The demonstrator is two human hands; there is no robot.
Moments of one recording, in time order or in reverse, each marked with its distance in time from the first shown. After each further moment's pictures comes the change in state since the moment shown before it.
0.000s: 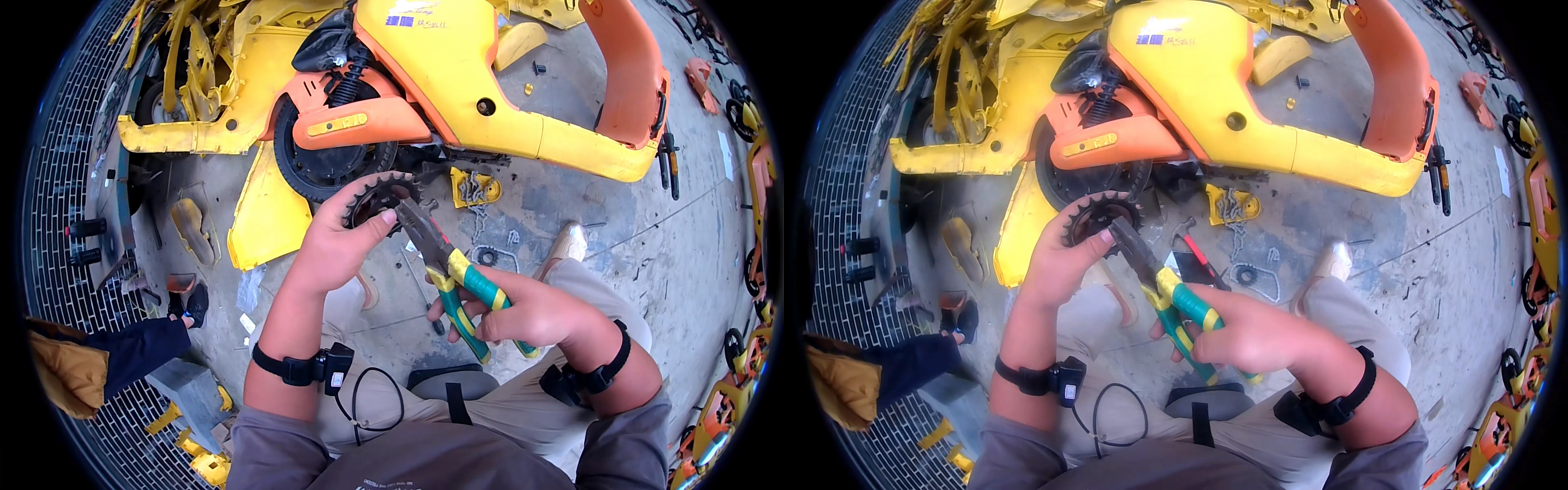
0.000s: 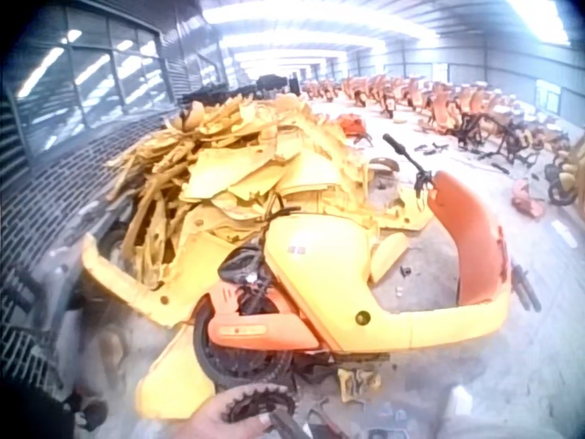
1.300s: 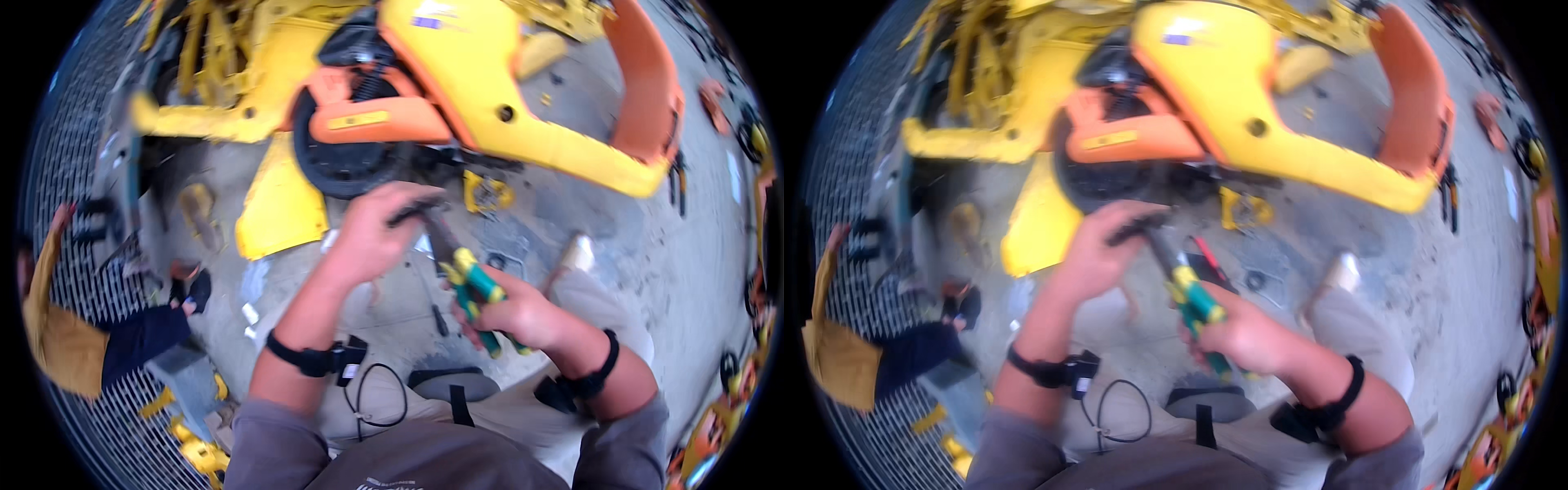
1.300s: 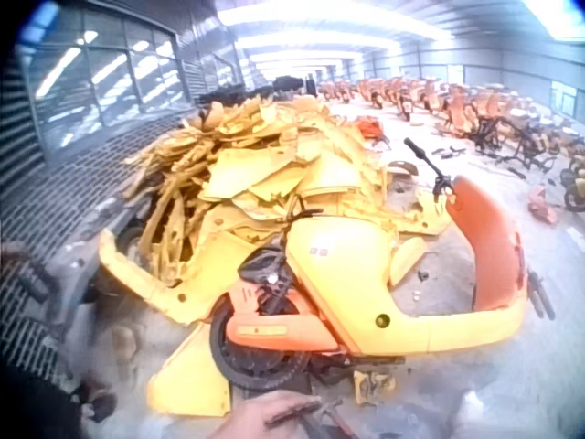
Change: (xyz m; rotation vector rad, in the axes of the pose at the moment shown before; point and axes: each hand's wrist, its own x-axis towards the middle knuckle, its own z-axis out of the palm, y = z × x) left_hand 0.002 -0.019 -0.011 0.570 0.014 0.297; right_hand 0.022 0.022 0.012 0.129 0.094 -0.016
